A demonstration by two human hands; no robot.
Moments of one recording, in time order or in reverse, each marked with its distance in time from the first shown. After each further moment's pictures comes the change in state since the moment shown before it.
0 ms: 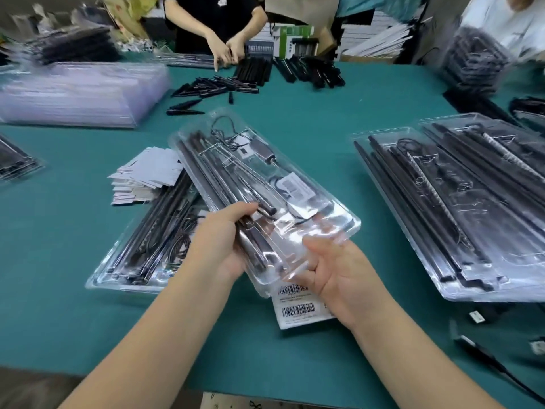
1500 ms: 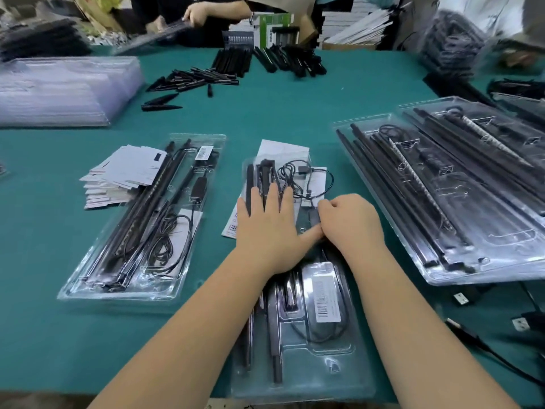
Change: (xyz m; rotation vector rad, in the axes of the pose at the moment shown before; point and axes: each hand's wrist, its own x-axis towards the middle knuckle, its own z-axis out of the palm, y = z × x) left_hand 0.040 -0.057 0.038 1.948 -0.095 0.680; right_hand 0.046 -0.034 -0.043 -1.486 0.748 -0.028
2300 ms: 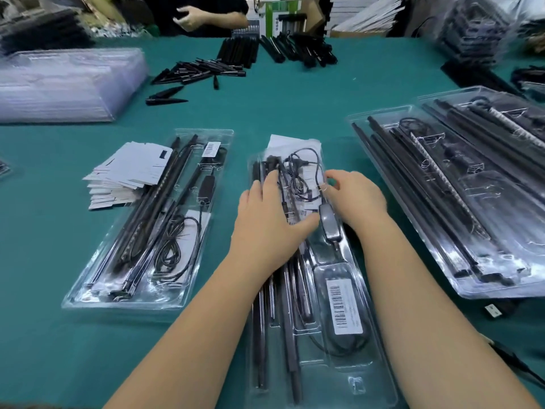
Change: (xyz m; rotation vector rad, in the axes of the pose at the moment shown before) left_hand -0.006 -0.018 -0.018 -0.507 0.185 -0.092; right_hand 0.053 -0.006 0.013 -0.155 -0.079 -0.167
